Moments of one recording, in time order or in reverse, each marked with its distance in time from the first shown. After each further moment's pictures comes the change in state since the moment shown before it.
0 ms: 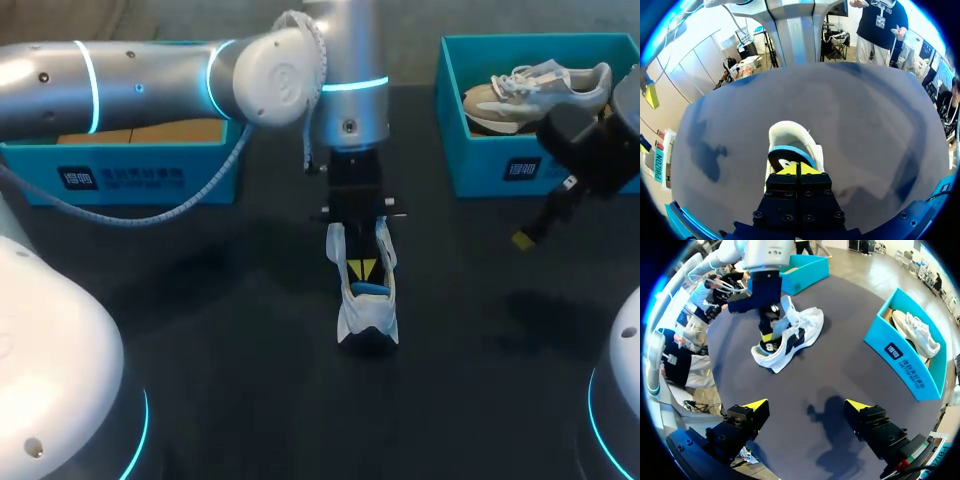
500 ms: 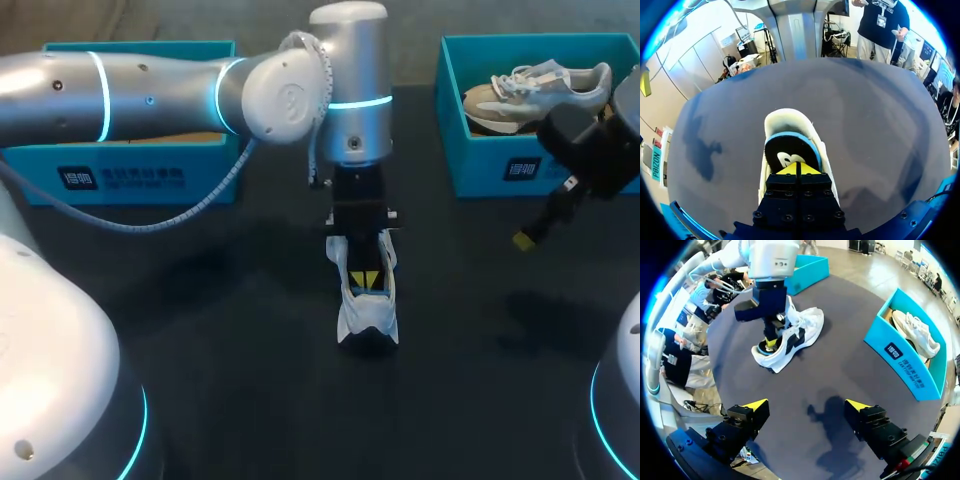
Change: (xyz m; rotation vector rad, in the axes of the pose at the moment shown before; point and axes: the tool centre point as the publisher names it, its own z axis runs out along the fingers) left arm -0.002 0.010 0.022 0.001 0.012 -0.008; right arm 0.000 -0.001 0.000 -0.001 0.000 -0.001
